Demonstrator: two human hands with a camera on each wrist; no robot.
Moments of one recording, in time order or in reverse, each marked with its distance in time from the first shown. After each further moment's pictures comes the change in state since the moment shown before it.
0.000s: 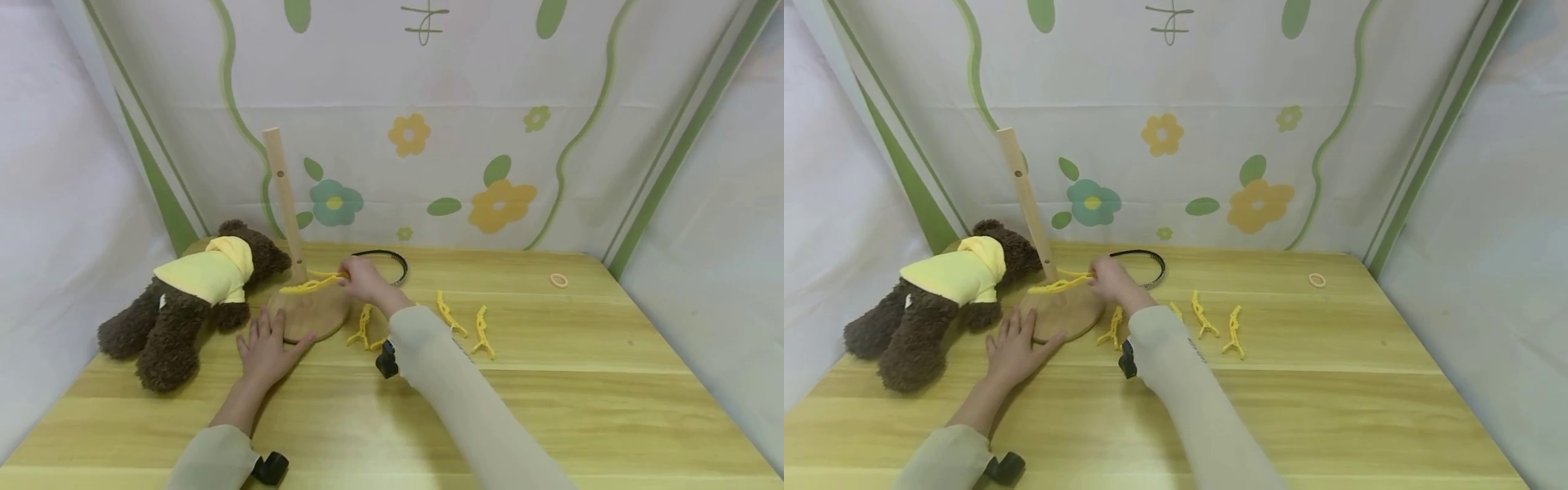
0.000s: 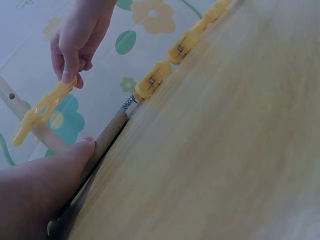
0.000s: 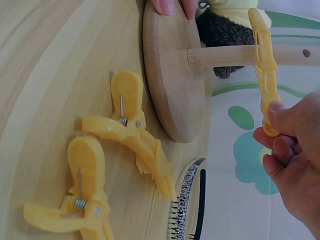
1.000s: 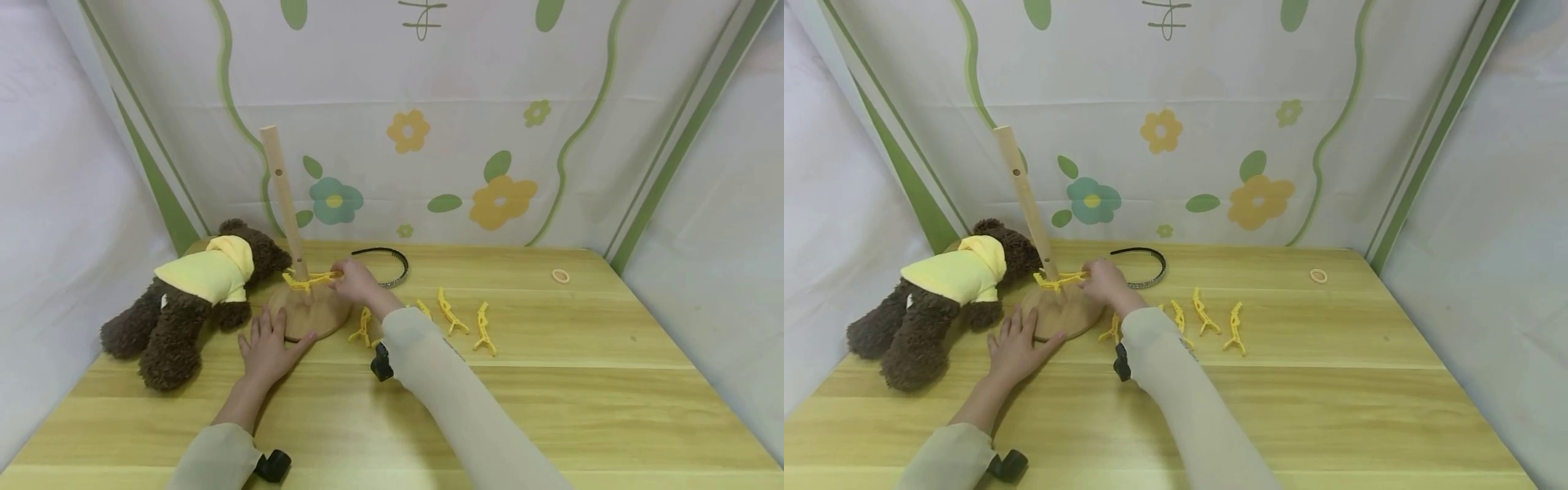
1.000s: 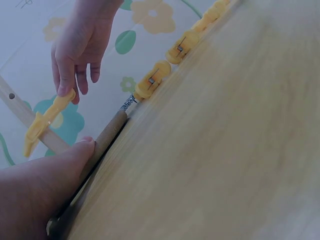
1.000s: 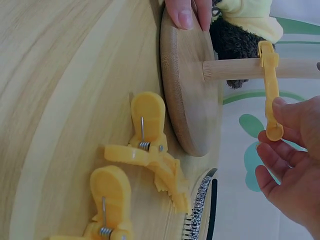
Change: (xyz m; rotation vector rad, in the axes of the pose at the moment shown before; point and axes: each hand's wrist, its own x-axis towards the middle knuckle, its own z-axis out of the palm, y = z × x) left_hand 0.001 0.000 0.000 -0.002 -0.016 -0.004; right_hand 0.007 -0.007 0.015 0.122 -0.018 0.103
